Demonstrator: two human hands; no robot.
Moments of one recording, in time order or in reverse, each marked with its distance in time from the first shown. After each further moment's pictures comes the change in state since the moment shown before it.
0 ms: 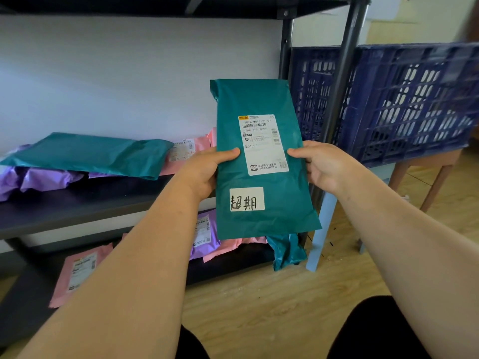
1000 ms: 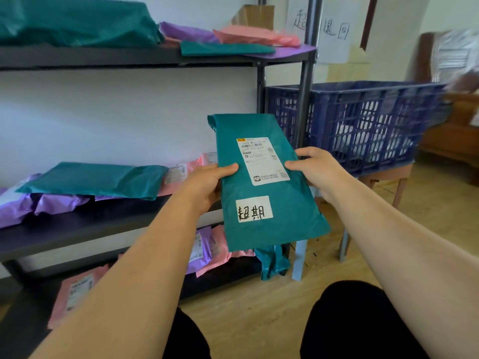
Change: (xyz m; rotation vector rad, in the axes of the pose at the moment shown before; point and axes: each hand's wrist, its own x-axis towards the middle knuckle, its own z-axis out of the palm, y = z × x) left_hand -0.056 0.023 0.042 0.090 -0.019 0.030; right_hand -0.081 -0.045 -0.009 -0.251 0.312 -0.148
